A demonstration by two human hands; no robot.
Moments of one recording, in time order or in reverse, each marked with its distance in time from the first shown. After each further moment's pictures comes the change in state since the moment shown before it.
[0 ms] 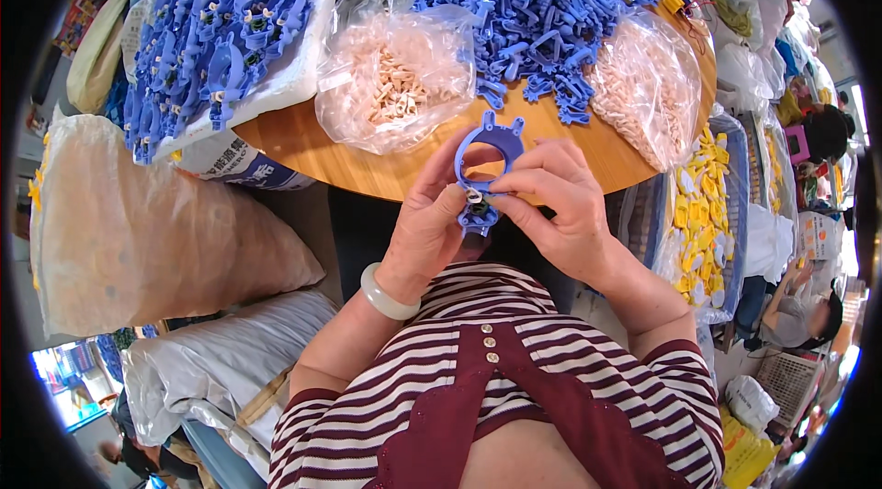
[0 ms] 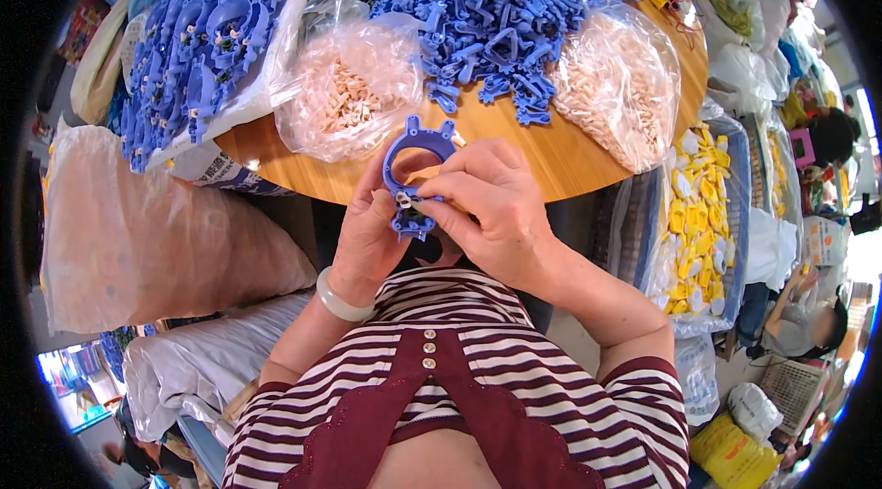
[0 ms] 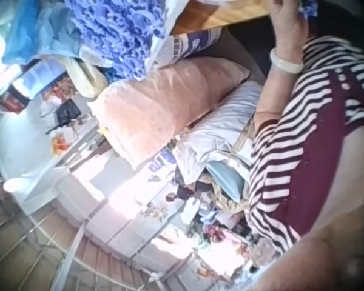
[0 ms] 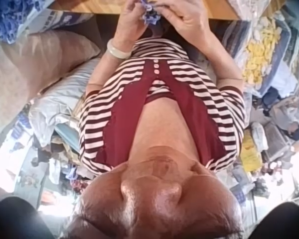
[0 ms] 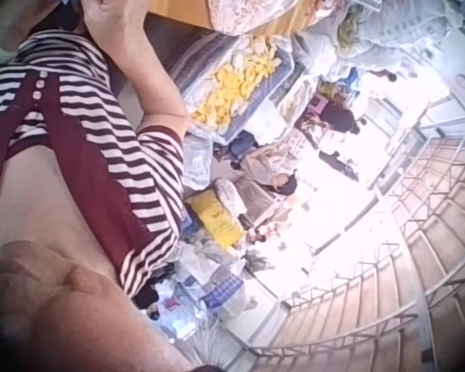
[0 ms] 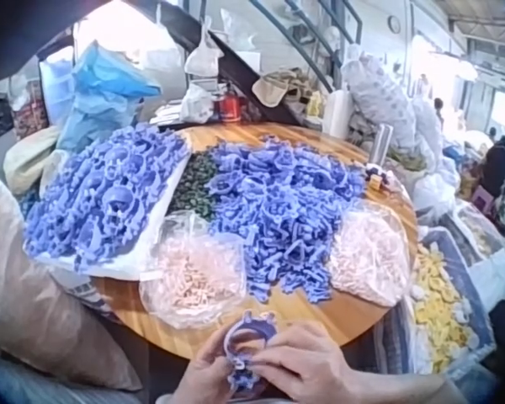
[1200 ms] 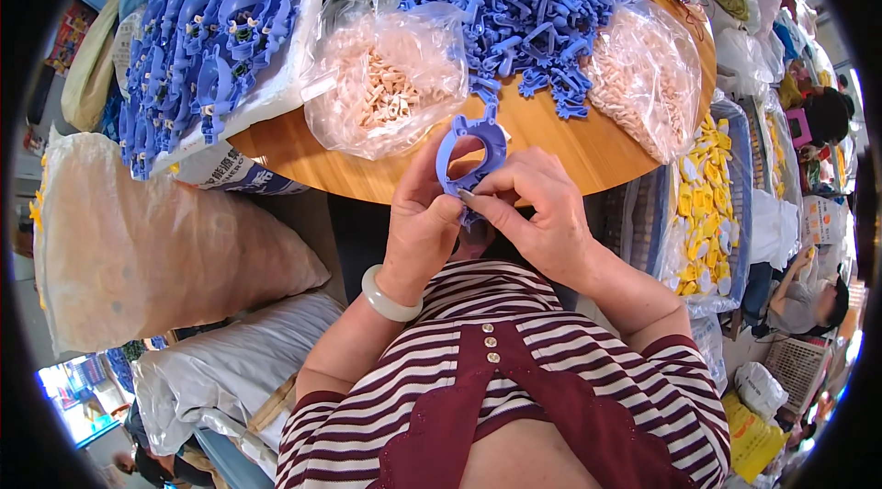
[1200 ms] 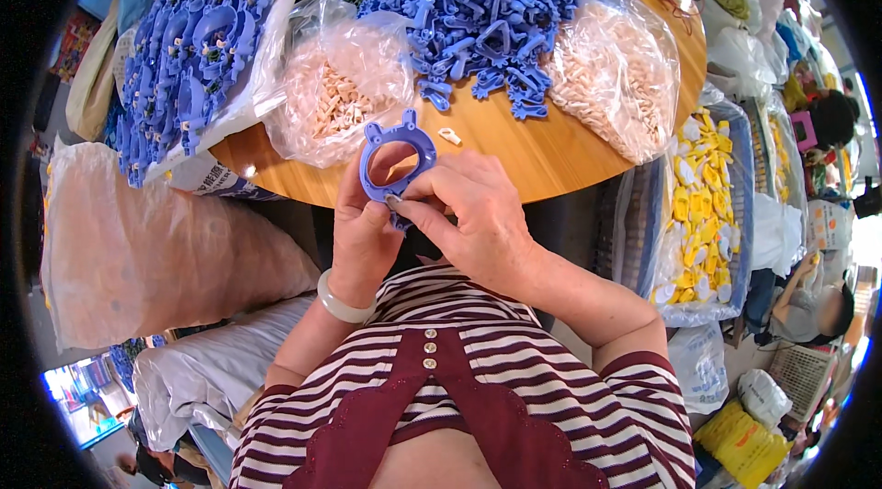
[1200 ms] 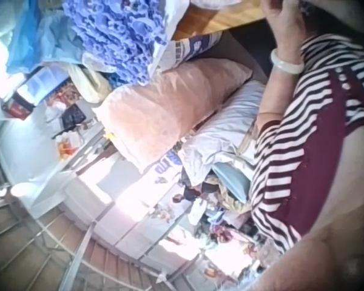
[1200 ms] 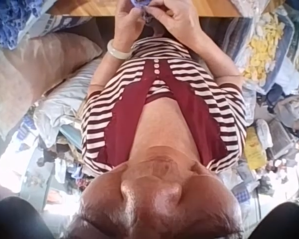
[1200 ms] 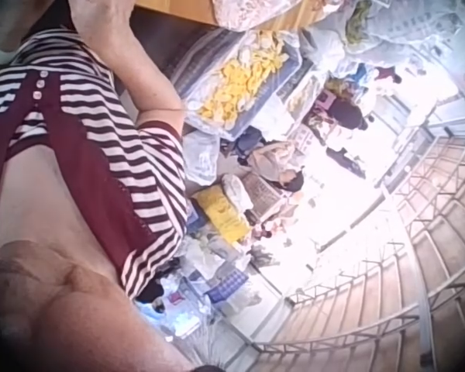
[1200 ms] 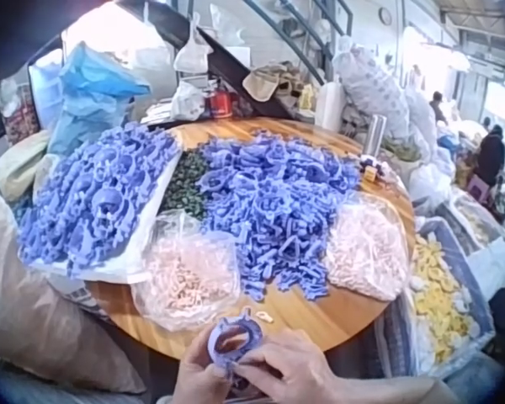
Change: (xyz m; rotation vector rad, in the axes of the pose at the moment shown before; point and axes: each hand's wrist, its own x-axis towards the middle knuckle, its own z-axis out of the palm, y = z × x) left_hand -0.001 0.000 0.000 0.174 0.049 0.148; right_hand -0.002 -0.006 0.015 0.113 -0.033 0.208
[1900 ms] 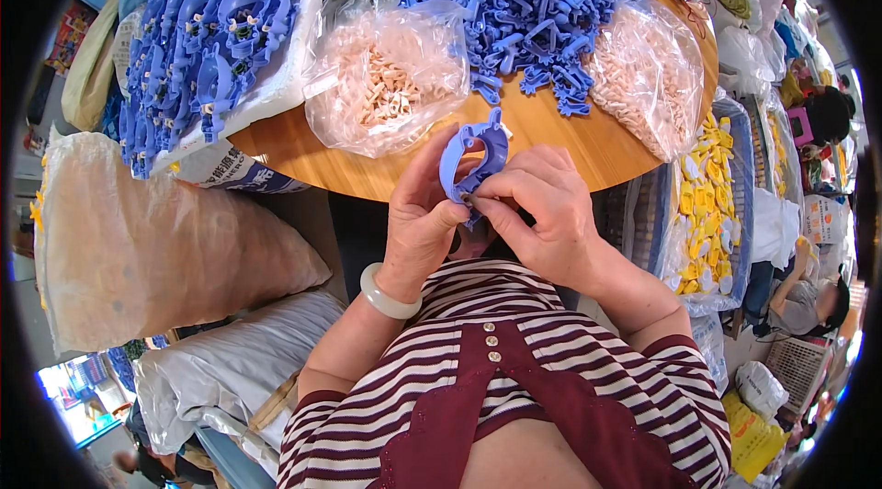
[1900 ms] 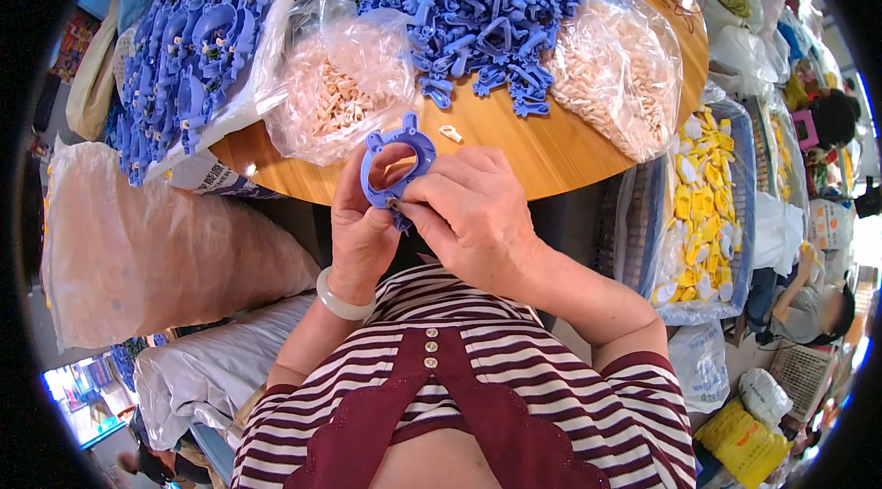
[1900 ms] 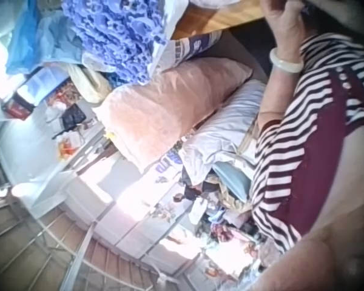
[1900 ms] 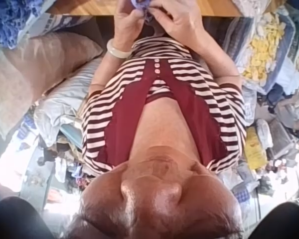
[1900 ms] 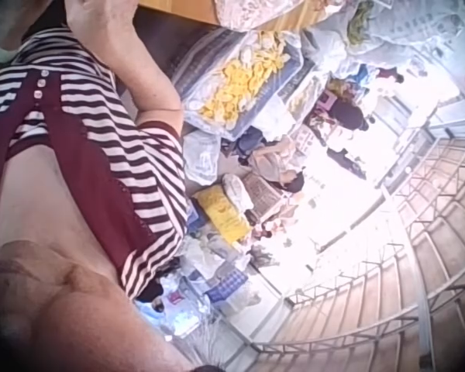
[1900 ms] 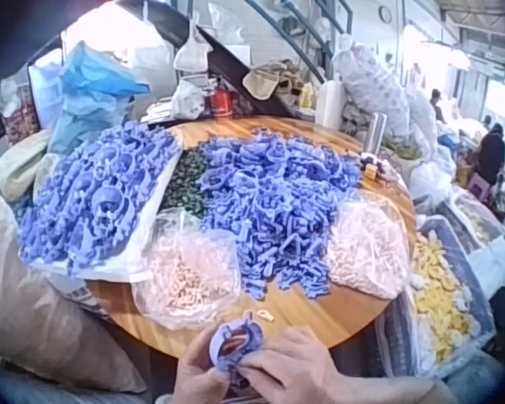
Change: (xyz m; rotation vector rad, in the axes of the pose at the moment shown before) left_hand -0.002 -0.001 -0.003 0.017 -0.006 0.035; right_hand 0.005 -0.002 -0.004 -0.138 0.056 -0.184
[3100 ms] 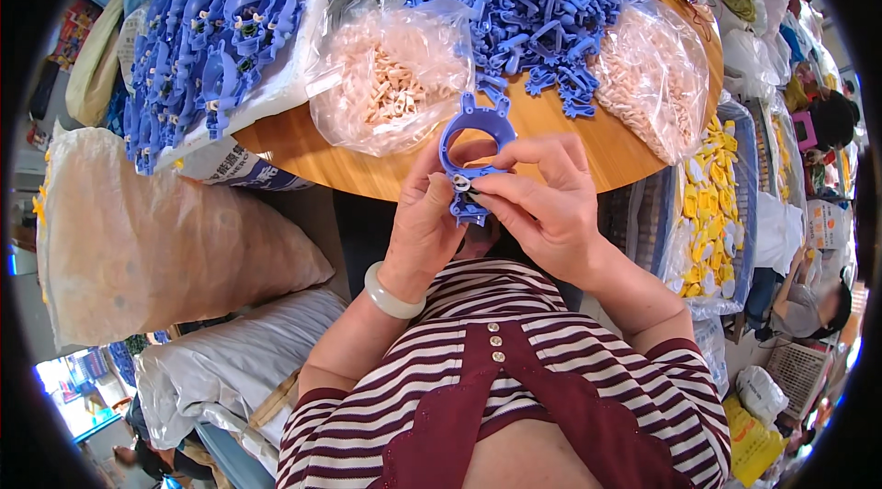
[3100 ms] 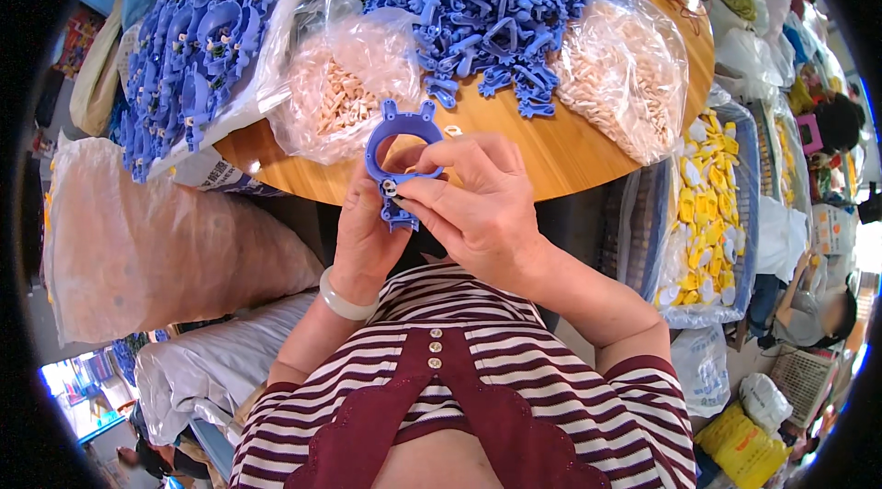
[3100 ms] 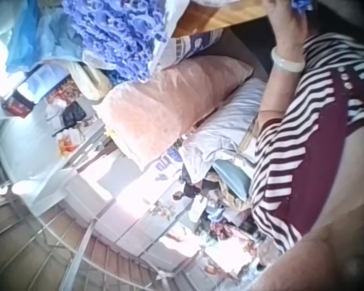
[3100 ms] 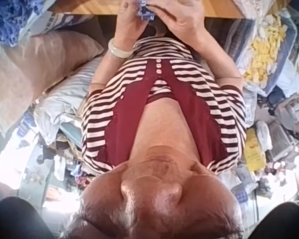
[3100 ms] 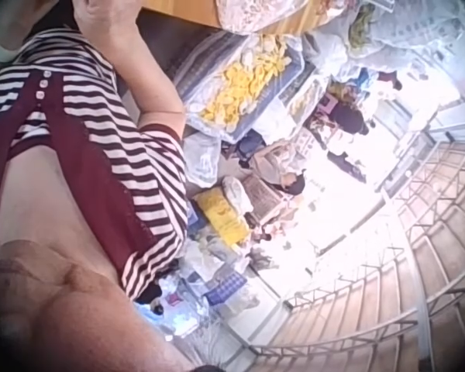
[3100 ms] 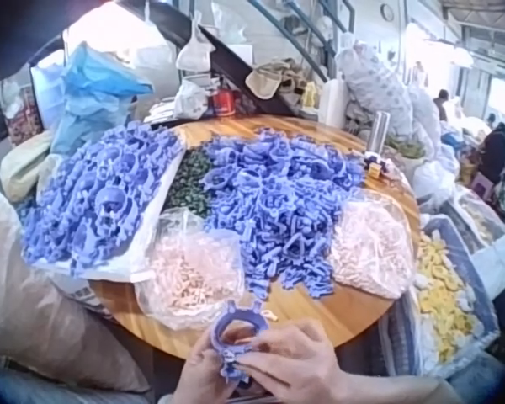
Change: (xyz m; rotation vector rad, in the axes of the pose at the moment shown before) left_hand 0.006 -0.002 0.000 -0.152 0.011 -0.112; right_hand -0.002 0.005 0.006 -0.085 0.109 -0.082
